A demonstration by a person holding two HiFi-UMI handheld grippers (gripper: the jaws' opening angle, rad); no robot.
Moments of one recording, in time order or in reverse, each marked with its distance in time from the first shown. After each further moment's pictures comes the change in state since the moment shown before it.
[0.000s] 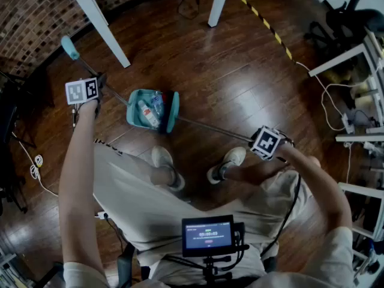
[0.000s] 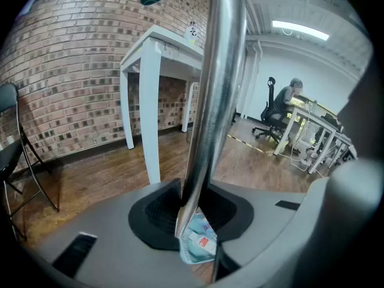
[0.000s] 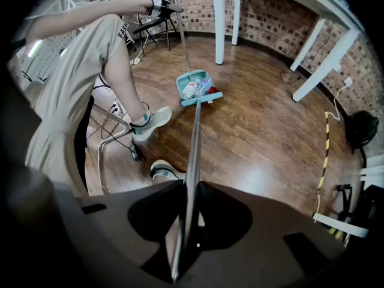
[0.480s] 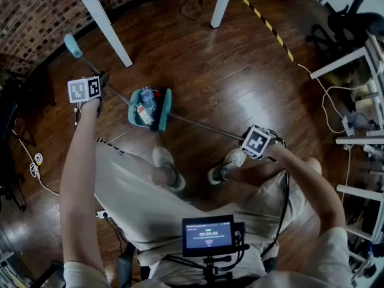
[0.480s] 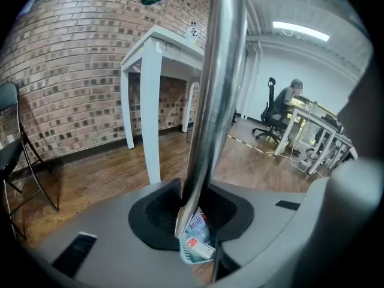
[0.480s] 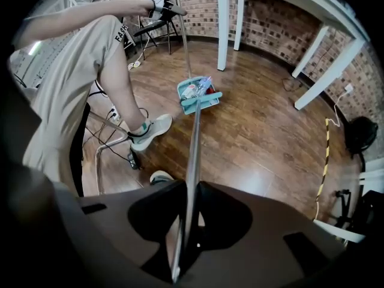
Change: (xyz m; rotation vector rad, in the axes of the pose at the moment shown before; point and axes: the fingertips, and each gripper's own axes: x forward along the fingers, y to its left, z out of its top) left arm 0.002 0.000 0.003 0.001 -0.003 -0.004; right arm 0.004 0.010 0.045 0.000 -0.009 -0.016
